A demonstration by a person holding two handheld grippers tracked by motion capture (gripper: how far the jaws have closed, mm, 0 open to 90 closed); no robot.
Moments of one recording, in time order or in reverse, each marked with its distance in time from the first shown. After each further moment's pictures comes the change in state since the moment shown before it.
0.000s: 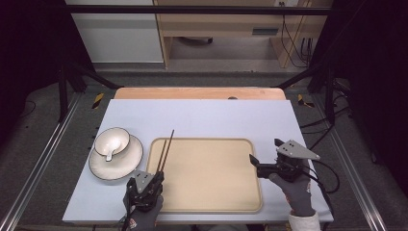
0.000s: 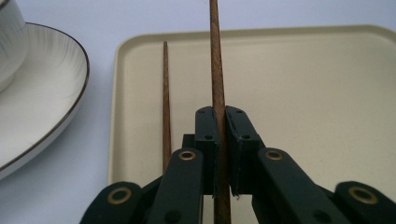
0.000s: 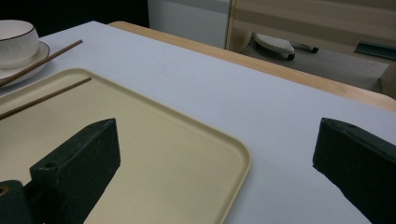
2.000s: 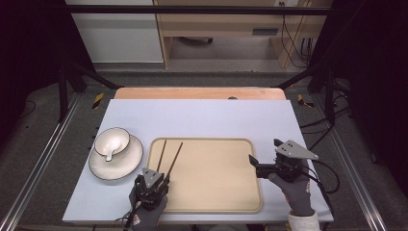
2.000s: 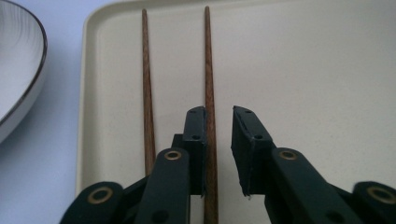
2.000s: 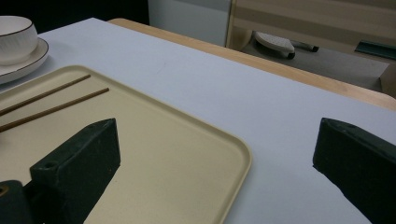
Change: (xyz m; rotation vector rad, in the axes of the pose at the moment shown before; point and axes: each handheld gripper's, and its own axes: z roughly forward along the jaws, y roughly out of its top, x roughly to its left) left arm -0.002 0.003 0.013 0.075 -0.061 0.063; right arm 0.001 -0.001 0.002 0.009 -0.001 -0.005
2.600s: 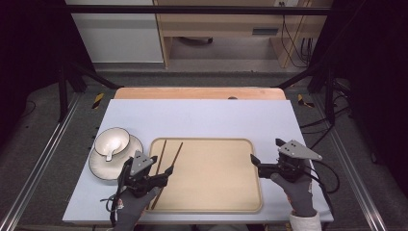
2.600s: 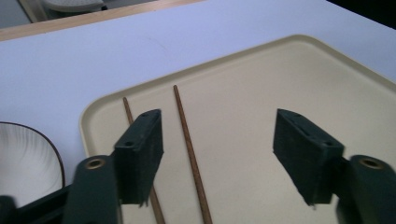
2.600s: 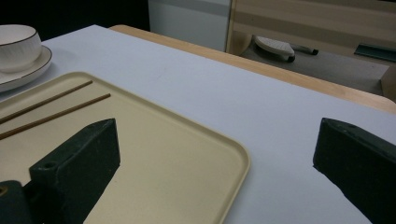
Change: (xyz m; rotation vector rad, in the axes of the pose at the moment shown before) left arm 0.029 0.052 -0.028 -0.075 -0.197 0.139; right arm -0.003 0.002 -0.005 -0.021 0.004 0.011
